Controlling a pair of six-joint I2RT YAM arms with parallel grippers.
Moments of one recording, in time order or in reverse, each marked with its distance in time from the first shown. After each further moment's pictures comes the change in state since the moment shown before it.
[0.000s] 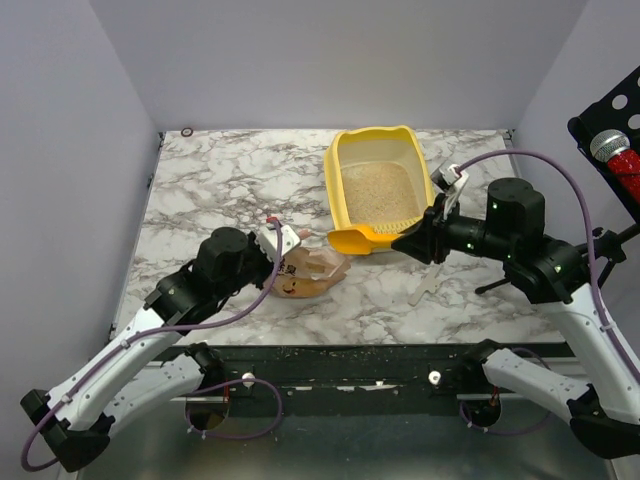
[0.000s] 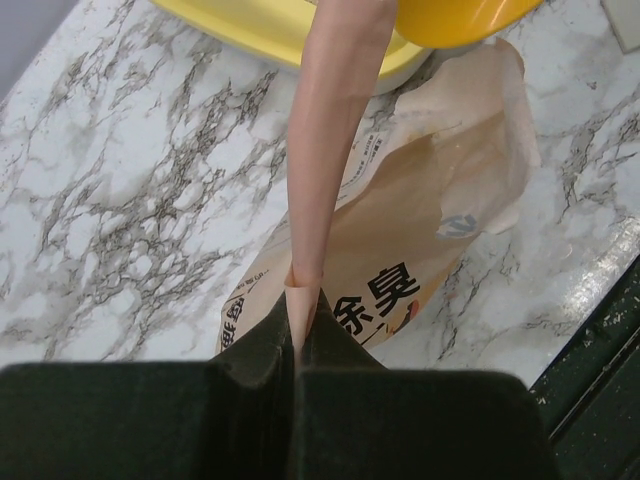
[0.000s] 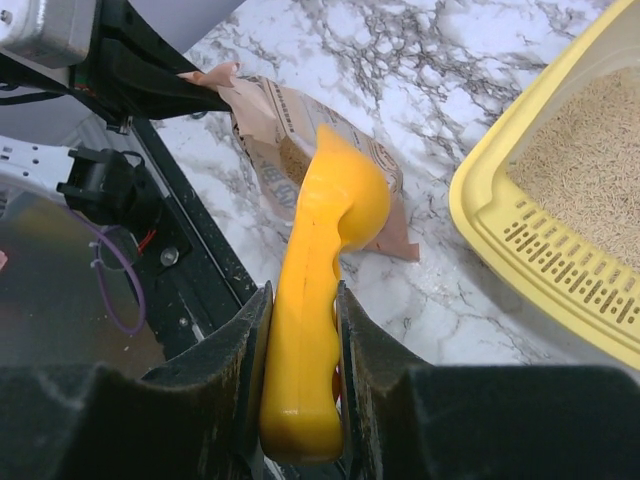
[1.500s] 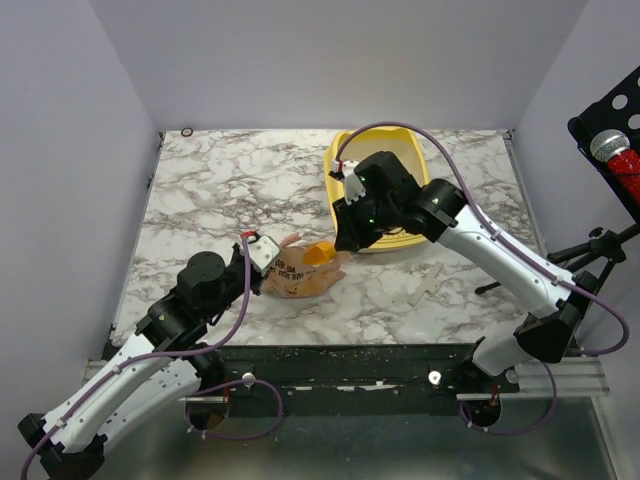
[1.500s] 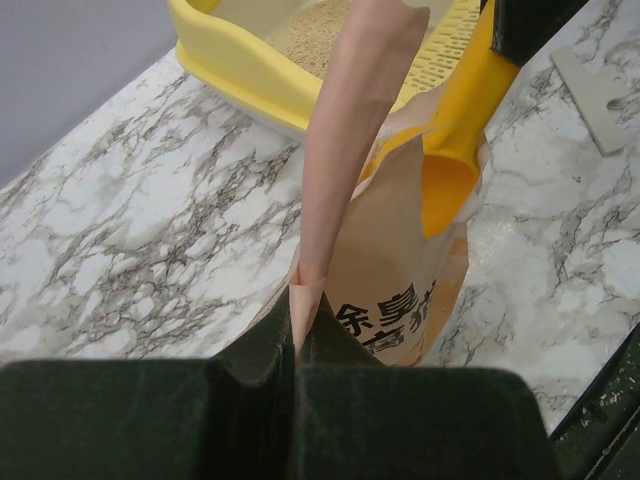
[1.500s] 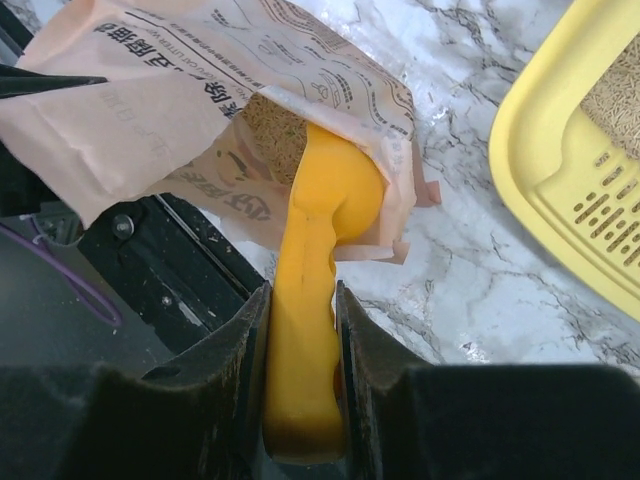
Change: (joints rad) left arm -0.012 -0.241 -0.215 0.240 -0.016 -0.066; right arm 0.291 0.603 0.370 -0.214 0.328 0.108
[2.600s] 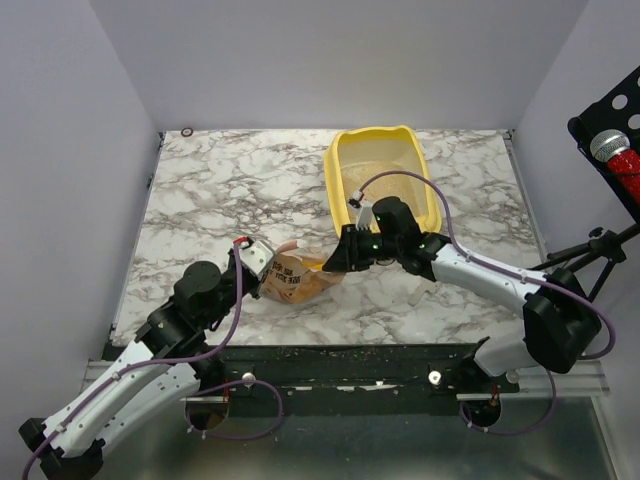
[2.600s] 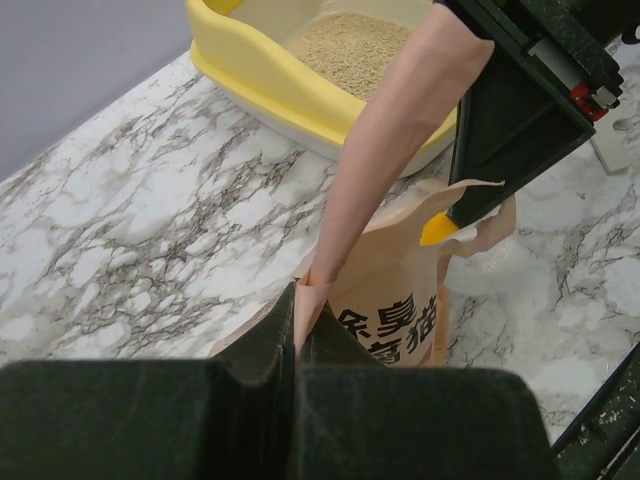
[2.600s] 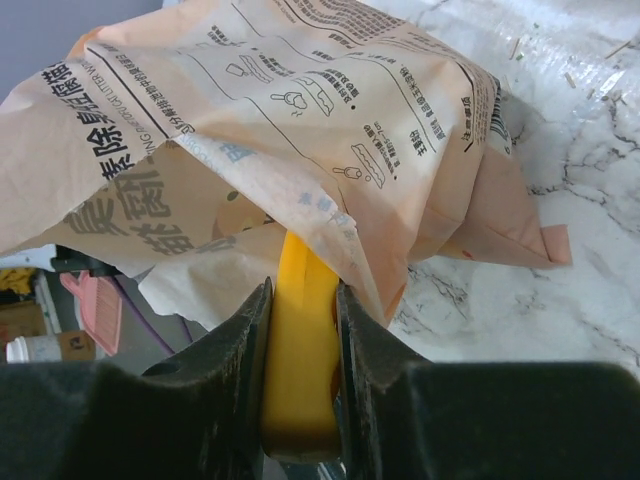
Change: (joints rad) left arm -0.007 -0.082 -0.082 0.061 -0.065 -0.040; right arm -0.111 -0.055 -0.695 0.835 -0.346 0.357
